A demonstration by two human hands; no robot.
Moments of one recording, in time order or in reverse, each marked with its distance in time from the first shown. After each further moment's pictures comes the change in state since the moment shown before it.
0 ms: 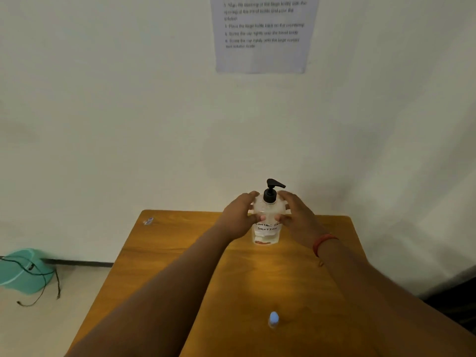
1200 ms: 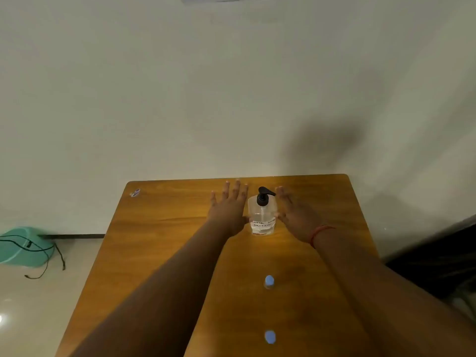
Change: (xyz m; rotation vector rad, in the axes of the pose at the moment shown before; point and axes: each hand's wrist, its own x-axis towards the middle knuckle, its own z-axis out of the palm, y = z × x) left_hand -0.007 -0.048 0.058 0.755 -0.211 -0.108; right_hand -0.029 0.071 0.038 -0.477 -0.228 0.056
